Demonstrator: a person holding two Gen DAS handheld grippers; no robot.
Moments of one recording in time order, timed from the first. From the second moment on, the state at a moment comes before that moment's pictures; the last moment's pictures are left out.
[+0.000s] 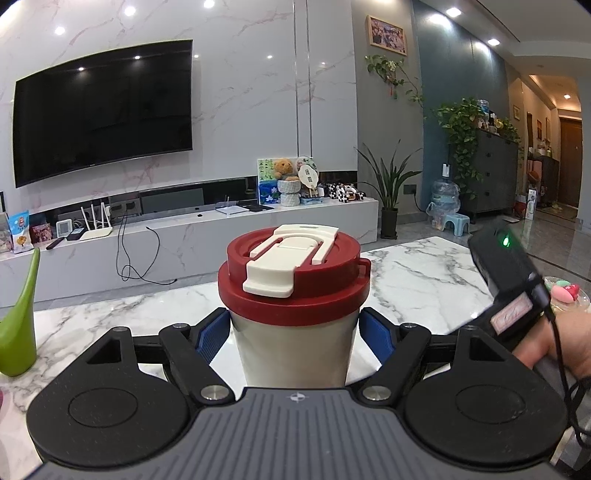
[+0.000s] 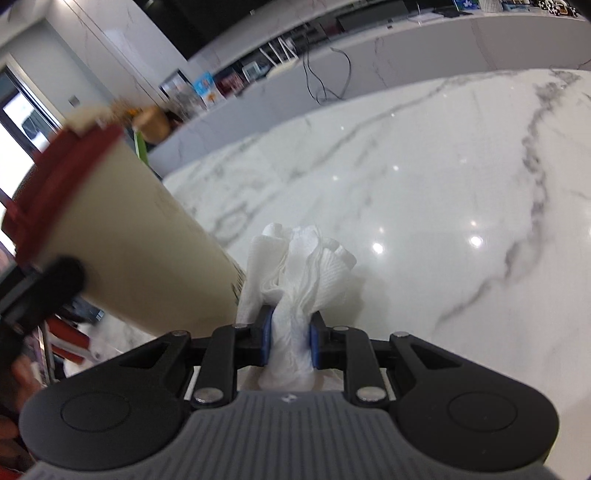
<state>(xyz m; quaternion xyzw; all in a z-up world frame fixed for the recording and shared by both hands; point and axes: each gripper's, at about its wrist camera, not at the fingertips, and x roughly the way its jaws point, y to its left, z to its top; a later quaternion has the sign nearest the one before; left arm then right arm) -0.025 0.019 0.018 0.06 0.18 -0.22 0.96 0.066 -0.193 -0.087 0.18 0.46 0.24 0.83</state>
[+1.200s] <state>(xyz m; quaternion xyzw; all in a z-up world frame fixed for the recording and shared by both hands) -0.024 0.016 0.014 0.06 0.19 -0.20 0.96 0.071 -0.201 -0.063 0.20 0.42 0.25 0.85</state>
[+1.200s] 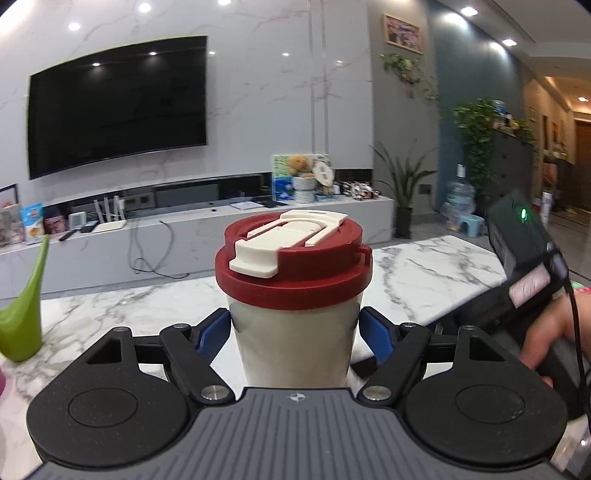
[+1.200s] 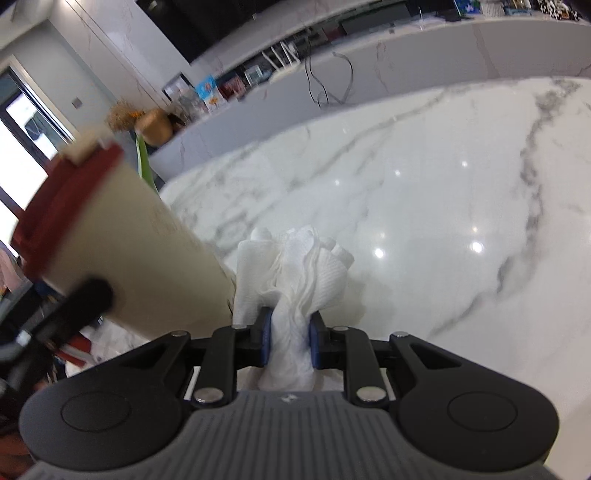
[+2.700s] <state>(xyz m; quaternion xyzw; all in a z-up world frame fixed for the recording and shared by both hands) -0.029 0.009 0.013 0.04 0.19 -0.15 0.97 0.072 -0.167 -0.088 0.15 0.47 0.24 0.84</state>
